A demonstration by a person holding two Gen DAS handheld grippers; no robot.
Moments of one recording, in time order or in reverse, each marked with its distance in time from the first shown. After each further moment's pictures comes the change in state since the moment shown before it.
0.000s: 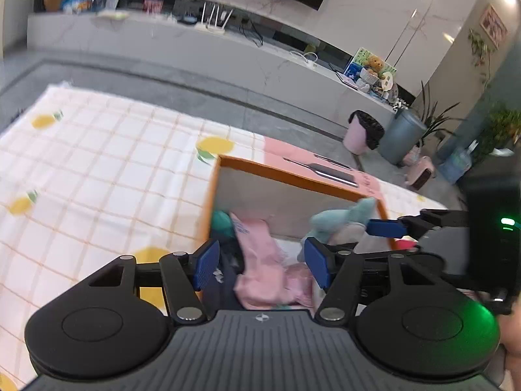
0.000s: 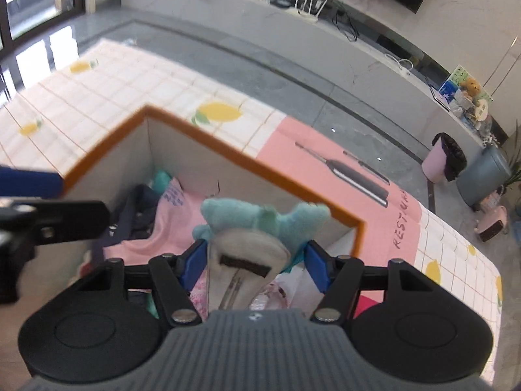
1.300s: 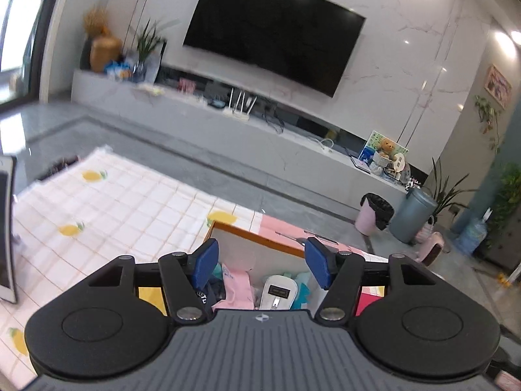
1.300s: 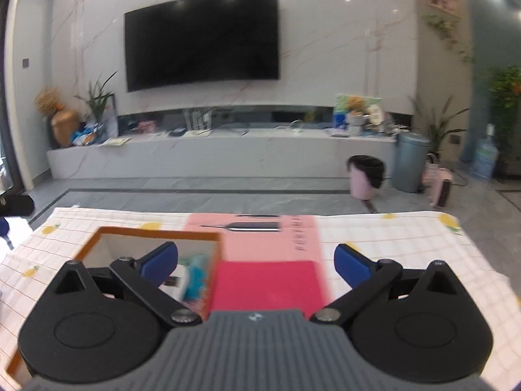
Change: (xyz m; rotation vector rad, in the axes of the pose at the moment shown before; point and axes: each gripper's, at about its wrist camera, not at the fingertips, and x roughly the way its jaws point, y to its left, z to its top) left arm -0.104 -0.054 -0.029 -0.056 -0.335 0.097; right arm -0.156 -0.075 -0.149 0.507 -0.481 -0.163
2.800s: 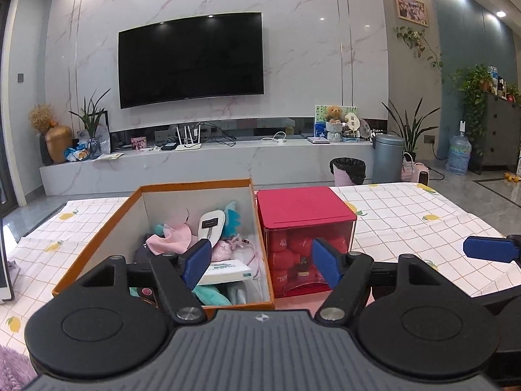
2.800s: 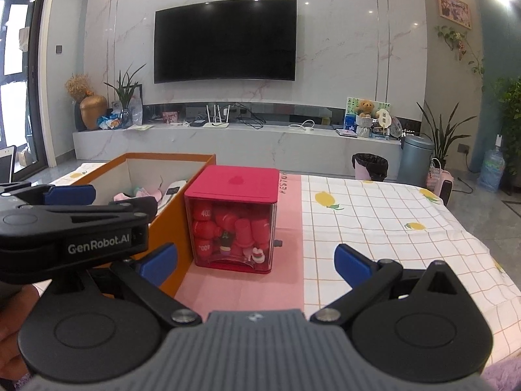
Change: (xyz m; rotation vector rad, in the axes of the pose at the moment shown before) left arm -0.047 -0.126 -0.189 0.451 -0.138 0.000; right arm -0.103 -0.059 -0.127 -0.077 -0.020 0.096
